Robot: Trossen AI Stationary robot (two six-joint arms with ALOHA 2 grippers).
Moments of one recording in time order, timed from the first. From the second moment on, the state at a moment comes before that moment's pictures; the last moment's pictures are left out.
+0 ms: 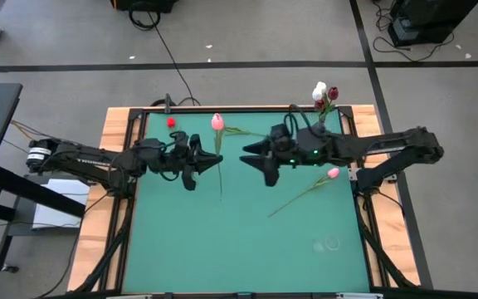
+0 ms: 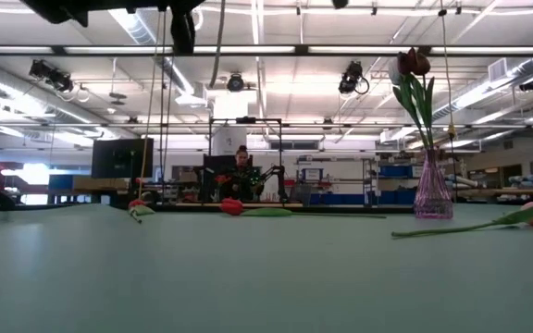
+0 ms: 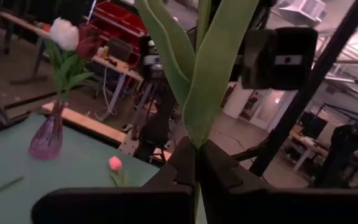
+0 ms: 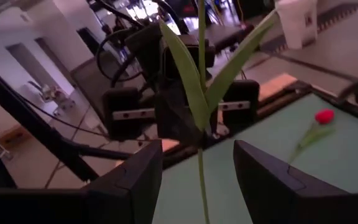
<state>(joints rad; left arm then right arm) 0.00 1.07 0.64 0.59 -0.03 -0.45 0.08 1.37 1.26 -0.05 0.18 0.51</state>
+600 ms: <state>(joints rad) 0.00 1.22 0.78 0.59 0.24 -0.33 0.09 1.49 1.26 0.16 0.04 0.41</state>
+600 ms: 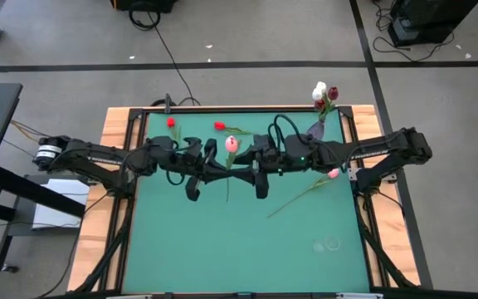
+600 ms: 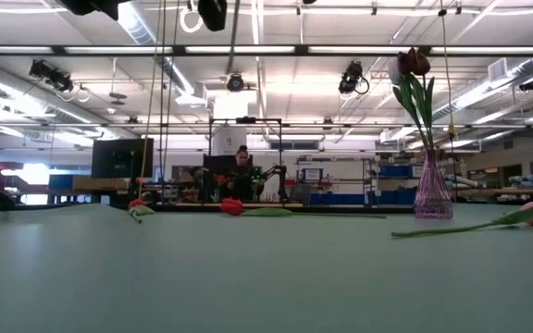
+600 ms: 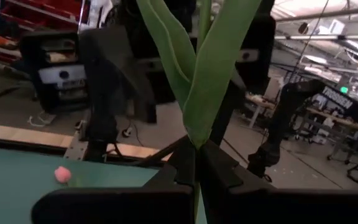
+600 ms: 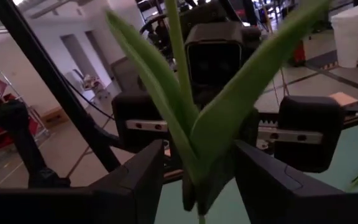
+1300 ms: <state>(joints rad) 0.00 1.22 0.77 0.58 0.12 -0.24 0.08 1.48 1.26 0.13 0.07 0.34</state>
